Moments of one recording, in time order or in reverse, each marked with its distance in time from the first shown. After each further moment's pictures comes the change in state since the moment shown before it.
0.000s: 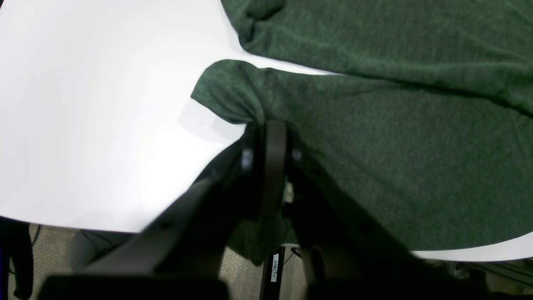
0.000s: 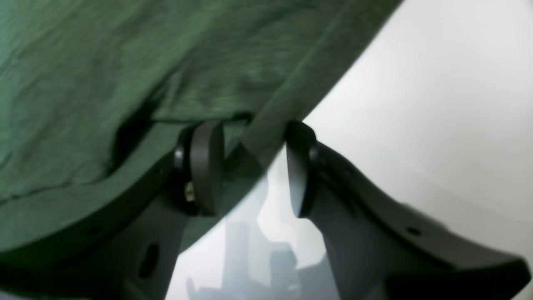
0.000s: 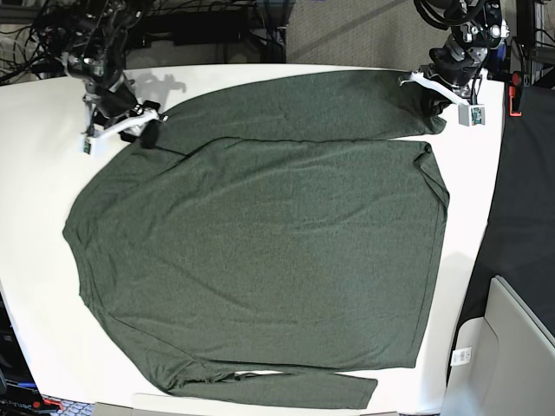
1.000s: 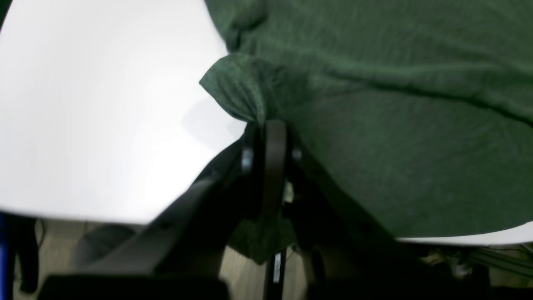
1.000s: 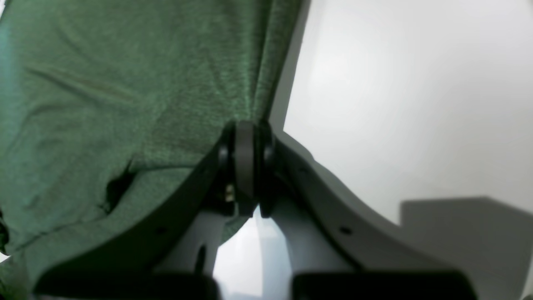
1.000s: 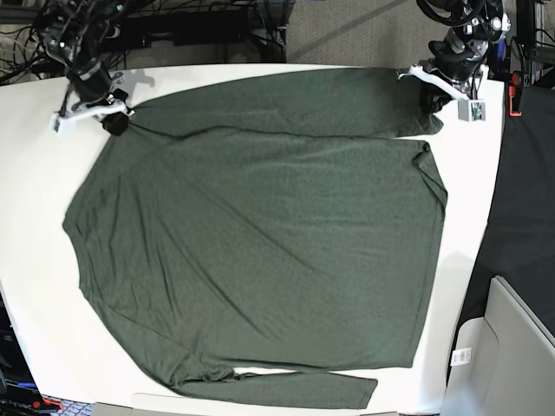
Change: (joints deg) left arm 3.6 -0.1 0.1 3.8 0.0 0.0 -0.4; right arm -2.2 1.8 8.4 -3.3 11.7 0.7 -0.3
